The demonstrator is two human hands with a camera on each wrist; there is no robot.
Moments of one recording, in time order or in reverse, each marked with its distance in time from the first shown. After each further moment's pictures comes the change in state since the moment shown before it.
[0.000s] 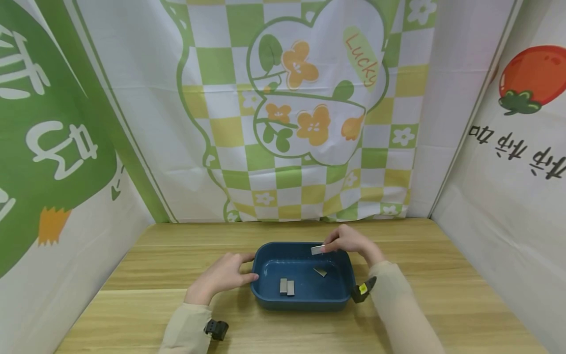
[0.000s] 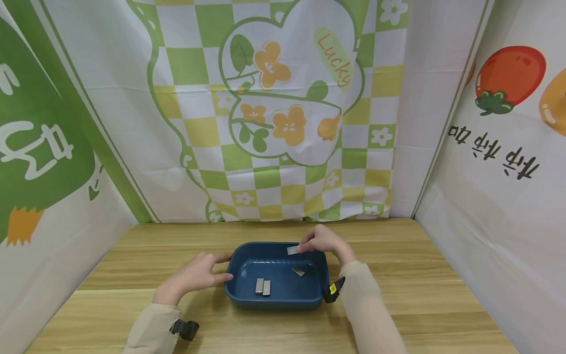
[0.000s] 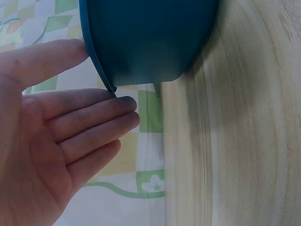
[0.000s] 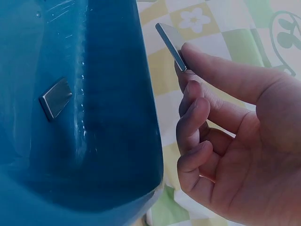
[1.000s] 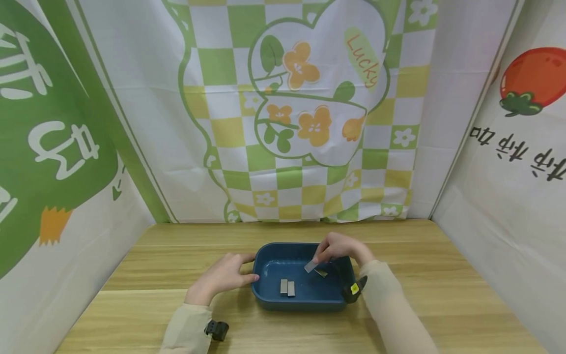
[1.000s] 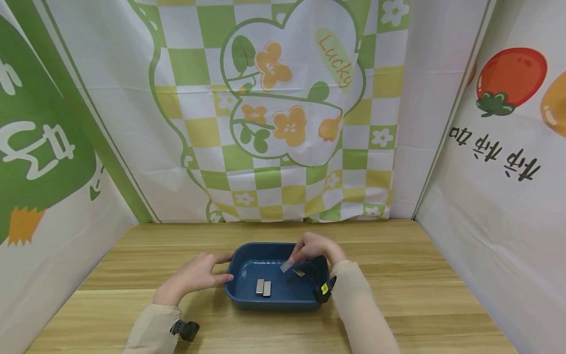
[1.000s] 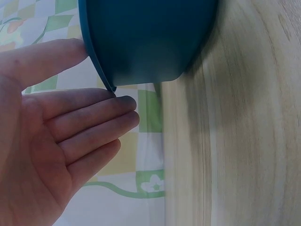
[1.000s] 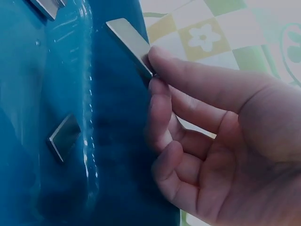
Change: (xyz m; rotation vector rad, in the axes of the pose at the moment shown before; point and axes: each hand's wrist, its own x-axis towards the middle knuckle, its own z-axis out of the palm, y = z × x) left_hand 0.000 0.000 0.000 0.018 0.004 0.003; right_hand 0.012 -0.009 0.017 0.006 -0.213 0.011
